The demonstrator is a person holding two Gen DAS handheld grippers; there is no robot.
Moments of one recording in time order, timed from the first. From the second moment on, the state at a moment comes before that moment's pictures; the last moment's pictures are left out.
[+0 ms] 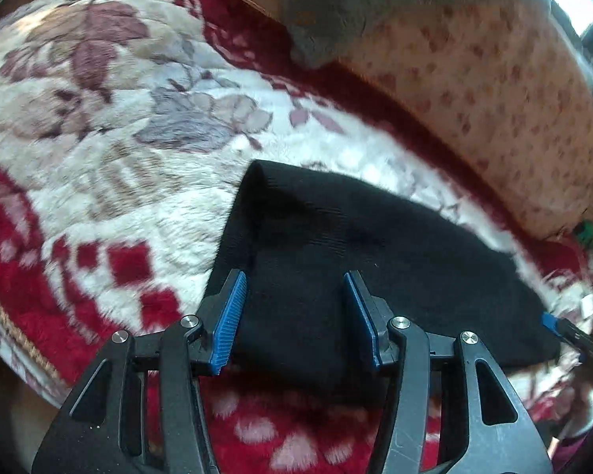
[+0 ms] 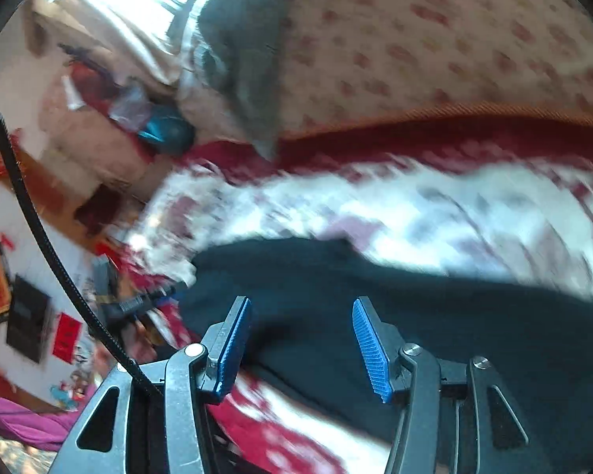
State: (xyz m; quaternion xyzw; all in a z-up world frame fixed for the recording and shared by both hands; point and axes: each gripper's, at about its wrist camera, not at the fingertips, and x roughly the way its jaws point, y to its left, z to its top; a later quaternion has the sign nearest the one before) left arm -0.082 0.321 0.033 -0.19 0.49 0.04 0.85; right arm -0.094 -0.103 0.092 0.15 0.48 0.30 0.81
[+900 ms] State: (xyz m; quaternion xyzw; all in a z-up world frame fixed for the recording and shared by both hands) left arm -0.047 0.310 0.031 -0.09 0.46 0.07 0.88; right arm 0.041 -0.049 0.034 0.21 0.63 0.38 0.64
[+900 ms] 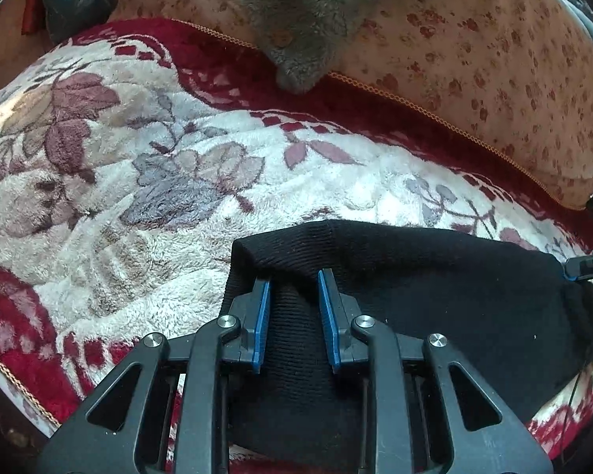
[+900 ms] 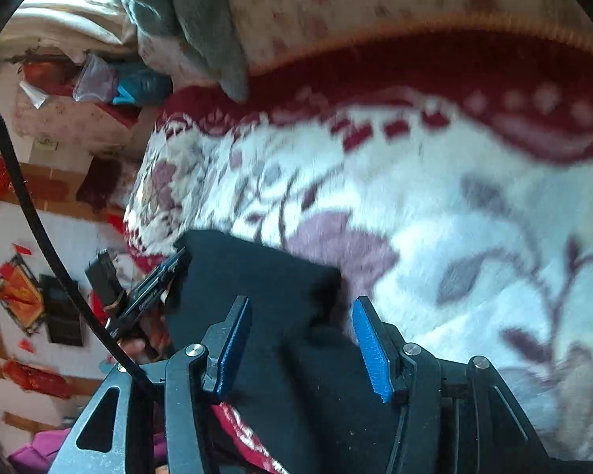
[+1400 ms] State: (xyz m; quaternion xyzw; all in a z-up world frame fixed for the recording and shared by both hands) left arm -0.053 0.337 0.042 -0.10 0.44 0.11 0.89; right arm 0.043 -0.055 0.029 0.29 0.51 0.34 0.73
